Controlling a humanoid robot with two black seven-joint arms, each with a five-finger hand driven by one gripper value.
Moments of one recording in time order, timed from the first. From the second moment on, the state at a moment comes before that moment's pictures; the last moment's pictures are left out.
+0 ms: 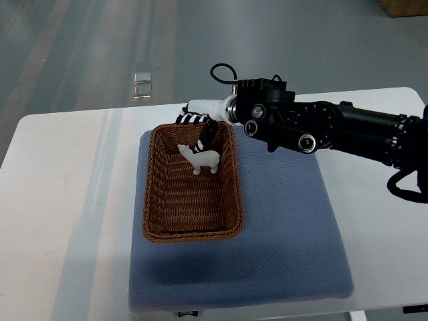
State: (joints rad) left arm -0.02 0.00 -0.02 -0.22 0.02 -0.08 0.04; right arm 1.35 0.00 -0.03 0.80 -0.87 0.15 -0.21
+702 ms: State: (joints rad) left arm -0.02 0.00 -0.01 -0.22 0.03 -0.08 0.04; right arm 0.89 -0.10 1.02 0.77 -0.67 -0.05 -0.08
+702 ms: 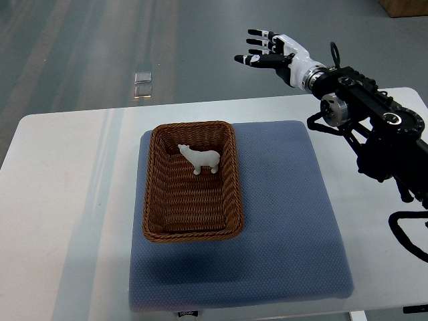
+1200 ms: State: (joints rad) left arm -0.02 0.00 -0.01 -0.26 0.03 -0.09 0.04; right arm 0.76 -0.06 1.20 0.61 -0.26 -0.03 0.16
